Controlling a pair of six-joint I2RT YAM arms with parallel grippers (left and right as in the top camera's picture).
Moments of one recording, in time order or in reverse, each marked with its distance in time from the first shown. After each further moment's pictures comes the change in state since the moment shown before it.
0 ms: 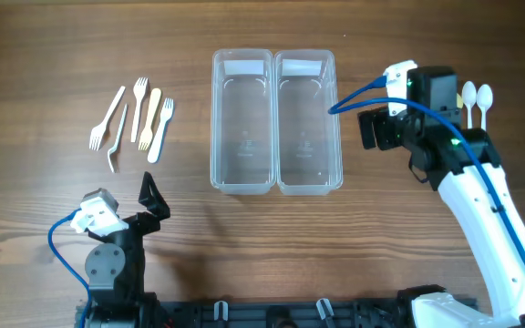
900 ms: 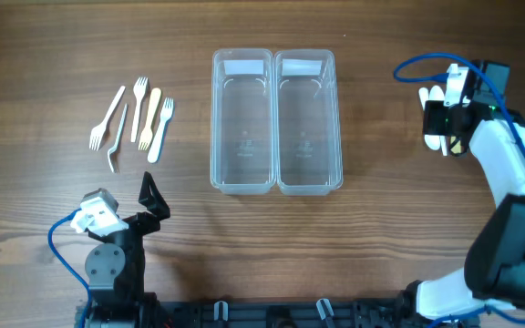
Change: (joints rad) left arm 0.000 0.000 0.000 0.000 0.000 0.000; right arm -0.394 0.386 0.014 0.233 -0.053 -0.048
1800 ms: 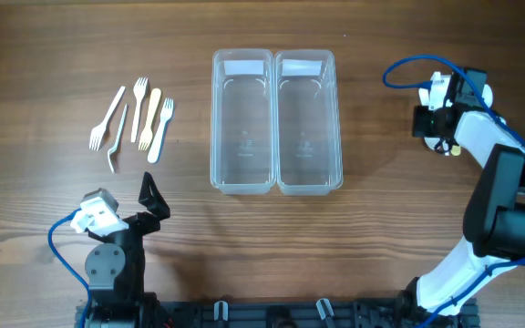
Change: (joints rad) left arm 0.000 0.000 0.000 0.000 0.000 0.000; right arm 0.000 0.235 0.010 0.171 -0.042 -0.005
